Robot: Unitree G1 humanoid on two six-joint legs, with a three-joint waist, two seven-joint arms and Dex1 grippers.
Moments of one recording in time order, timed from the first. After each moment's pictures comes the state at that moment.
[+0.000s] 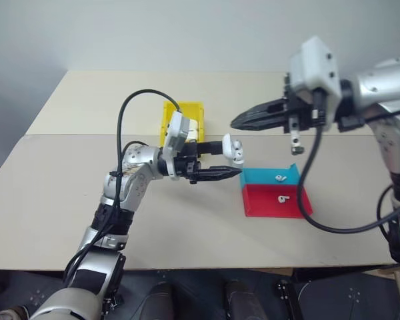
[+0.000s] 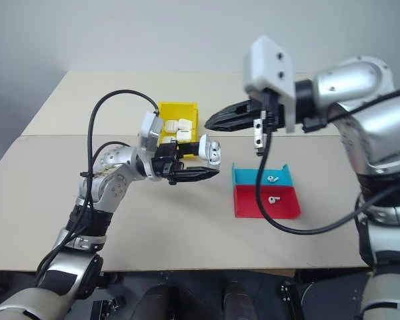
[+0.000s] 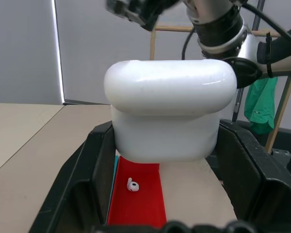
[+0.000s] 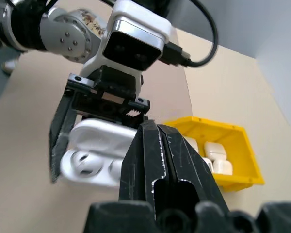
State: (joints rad) left arm -0.75 0.30 -0.12 0.13 -0.56 0.37 -1.25; right arm -1.14 -0.84 0.24 -0.10 0.48 0.51 1.26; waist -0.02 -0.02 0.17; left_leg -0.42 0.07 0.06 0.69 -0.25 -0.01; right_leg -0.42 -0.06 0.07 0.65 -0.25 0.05
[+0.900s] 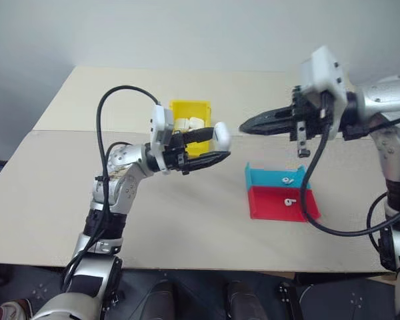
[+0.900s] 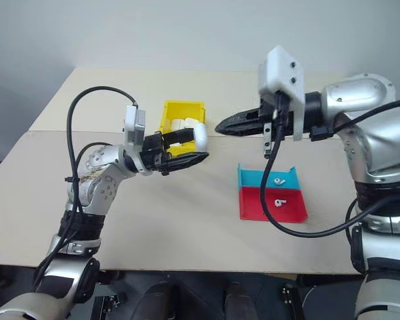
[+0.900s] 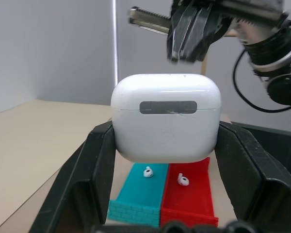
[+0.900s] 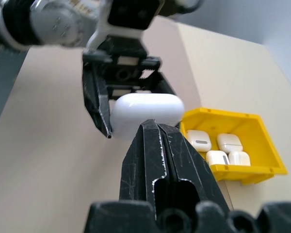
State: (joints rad) left arm -0.69 0.32 -0.02 0.04 -0.53 0.35 -1.07; right arm -0.94 -0.84 -0.03 -0.21 0.56 0.75 1.19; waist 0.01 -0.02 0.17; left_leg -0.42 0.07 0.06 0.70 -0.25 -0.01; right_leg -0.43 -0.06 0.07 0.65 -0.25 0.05
